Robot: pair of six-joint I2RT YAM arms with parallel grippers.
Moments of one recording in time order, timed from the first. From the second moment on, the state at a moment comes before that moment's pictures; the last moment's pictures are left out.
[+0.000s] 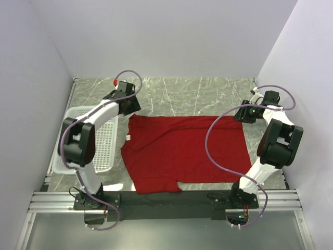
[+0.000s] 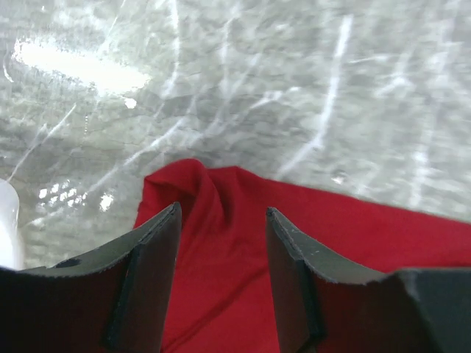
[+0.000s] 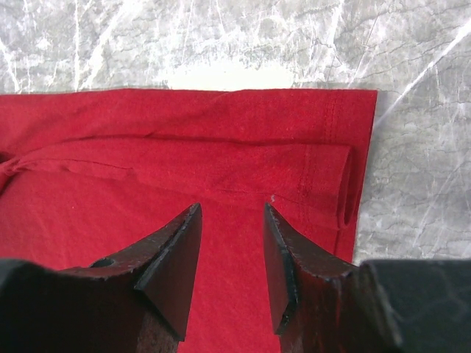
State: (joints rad) left arm -0.31 1.79 1.32 -0.39 -0.13 -0.65; right arm -0.39 1.78 1.21 -0.49 -0.58 -0.08
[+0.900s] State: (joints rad) left arm -0.34 2.01 1.48 -0.52 -0.27 -0.66; right arm -0.39 1.78 1.21 -0.49 -0.58 -0.08
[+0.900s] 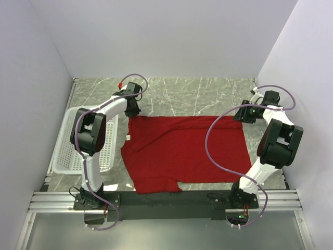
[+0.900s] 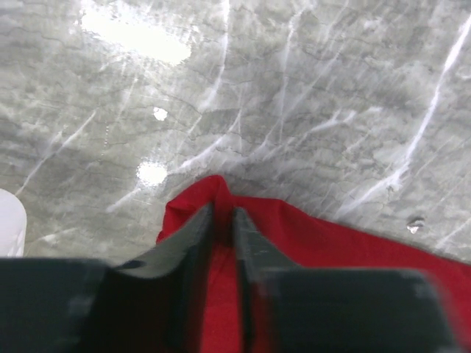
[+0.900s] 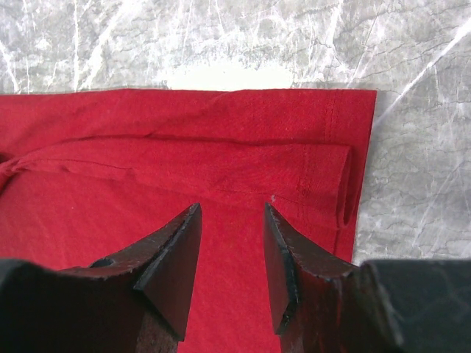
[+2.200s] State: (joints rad) left arm -0.34 1.49 1.32 -0.39 -0.19 -0.66; right arm -0.38 1.95 1.40 -0.60 -0.41 -0.11
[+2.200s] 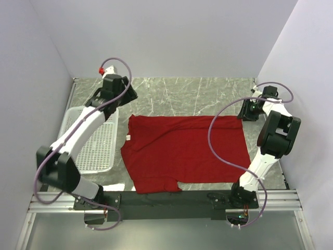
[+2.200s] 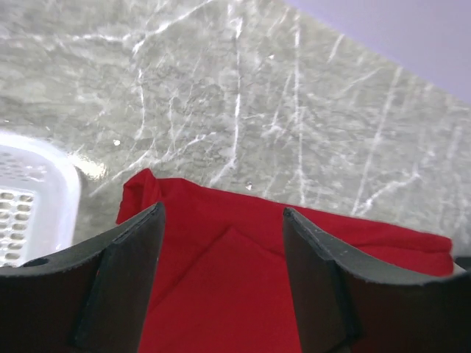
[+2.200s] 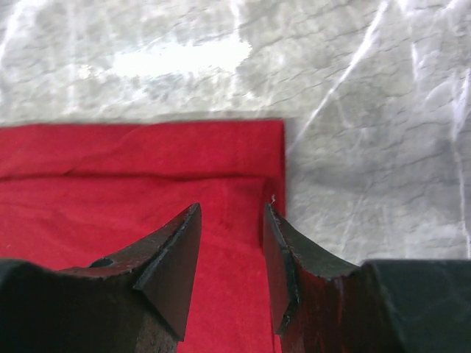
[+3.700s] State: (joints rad) left arm -0.33 1.19 0.97 -0.40 -0.10 -0.67; right arm -0.40 1.80 1.22 -0.63 -0.44 -0.39
